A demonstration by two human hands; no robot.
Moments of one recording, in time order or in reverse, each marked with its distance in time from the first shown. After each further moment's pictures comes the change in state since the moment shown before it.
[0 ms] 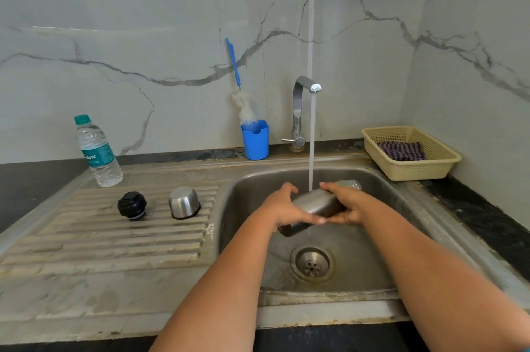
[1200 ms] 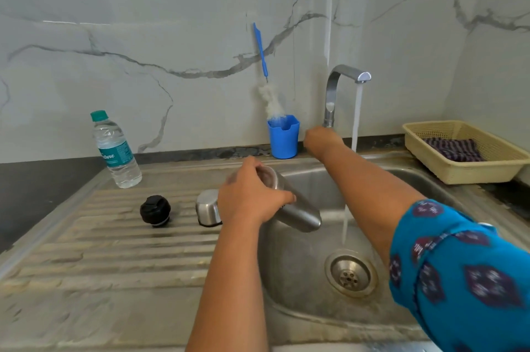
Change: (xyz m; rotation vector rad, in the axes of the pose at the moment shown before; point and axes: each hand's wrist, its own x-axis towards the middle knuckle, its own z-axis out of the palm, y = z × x) left_hand -0.057 -0.037 -0.088 0.059 0.649 0.037; right_hand 0.066 -0.102 0.144 -1.796 0.365 -0.816
